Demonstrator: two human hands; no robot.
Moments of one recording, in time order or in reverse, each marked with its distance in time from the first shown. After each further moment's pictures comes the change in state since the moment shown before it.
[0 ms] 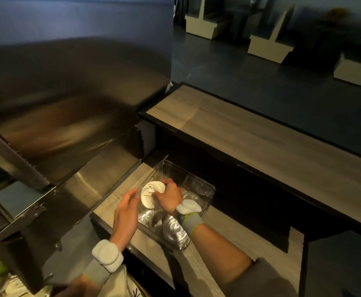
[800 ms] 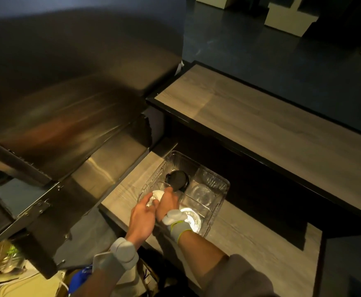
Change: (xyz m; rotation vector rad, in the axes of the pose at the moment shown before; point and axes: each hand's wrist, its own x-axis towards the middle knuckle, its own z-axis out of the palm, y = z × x) left_hand 0.017 -0.038 0.019 0.144 -0.108 -0.112; right_hand 0.016 0.038 0.074 -0.261 -0.030 0.151
